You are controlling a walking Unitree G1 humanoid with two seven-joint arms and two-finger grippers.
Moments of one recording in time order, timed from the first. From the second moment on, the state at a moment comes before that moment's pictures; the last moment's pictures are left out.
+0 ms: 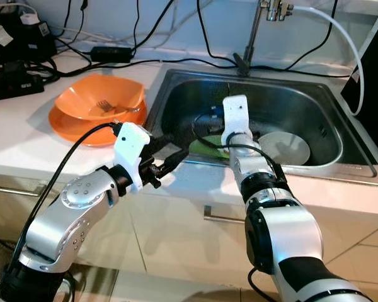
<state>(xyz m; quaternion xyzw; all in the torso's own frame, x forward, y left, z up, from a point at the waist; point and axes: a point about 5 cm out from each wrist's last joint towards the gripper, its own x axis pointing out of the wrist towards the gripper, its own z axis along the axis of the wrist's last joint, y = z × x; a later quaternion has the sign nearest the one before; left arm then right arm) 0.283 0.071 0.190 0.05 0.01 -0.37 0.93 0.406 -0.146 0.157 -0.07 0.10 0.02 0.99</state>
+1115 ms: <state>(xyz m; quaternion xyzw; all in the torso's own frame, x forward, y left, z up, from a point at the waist) 0.275 0.073 0.166 0.06 0.10 -0.36 0.92 0.402 -0.139 0.145 -0.06 0.13 0.02 0.99</state>
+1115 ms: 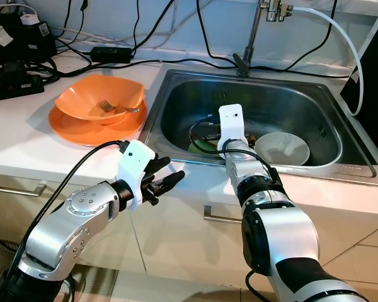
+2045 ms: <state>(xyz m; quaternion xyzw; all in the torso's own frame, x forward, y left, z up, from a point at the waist) 0.295 0.084 0.200 0.24 -0.06 -0.26 0.93 0.407 -0.124 0.203 0.01 -0.09 0.07 0.99</state>
